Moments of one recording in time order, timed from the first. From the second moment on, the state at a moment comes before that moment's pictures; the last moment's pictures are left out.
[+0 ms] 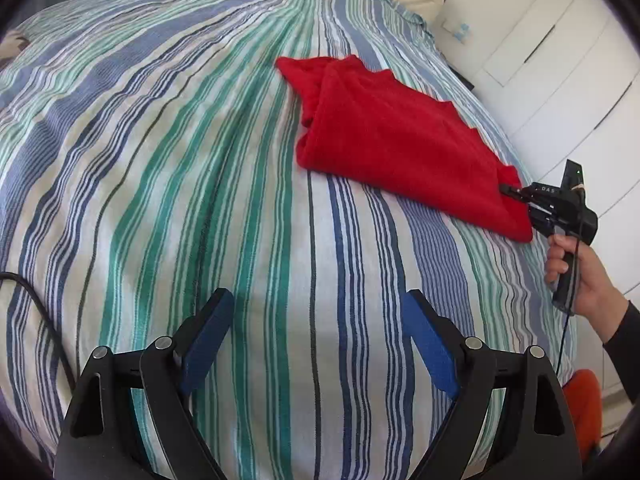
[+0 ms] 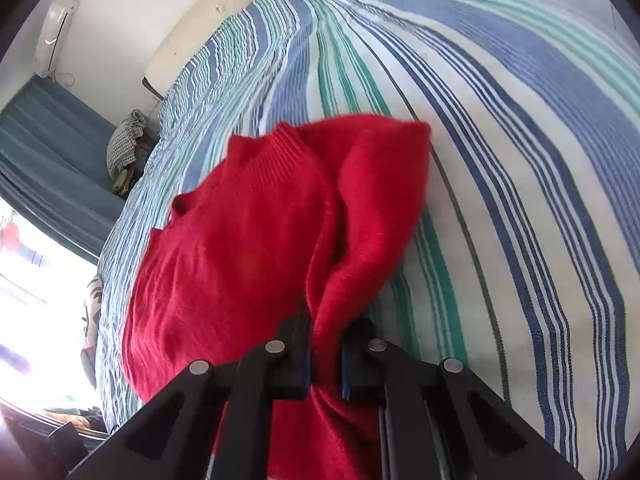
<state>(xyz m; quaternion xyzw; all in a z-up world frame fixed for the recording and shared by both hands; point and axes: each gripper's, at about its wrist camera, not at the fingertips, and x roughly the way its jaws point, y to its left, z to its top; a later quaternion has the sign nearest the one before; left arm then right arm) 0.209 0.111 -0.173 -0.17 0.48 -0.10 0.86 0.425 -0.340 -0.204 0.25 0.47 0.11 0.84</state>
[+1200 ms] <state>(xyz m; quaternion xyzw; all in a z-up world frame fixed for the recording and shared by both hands) 0.212 0.170 -0.158 -0.24 0.43 -0.07 0.87 0.389 0.007 -0.201 -0.15 0.48 0.31 0.81</state>
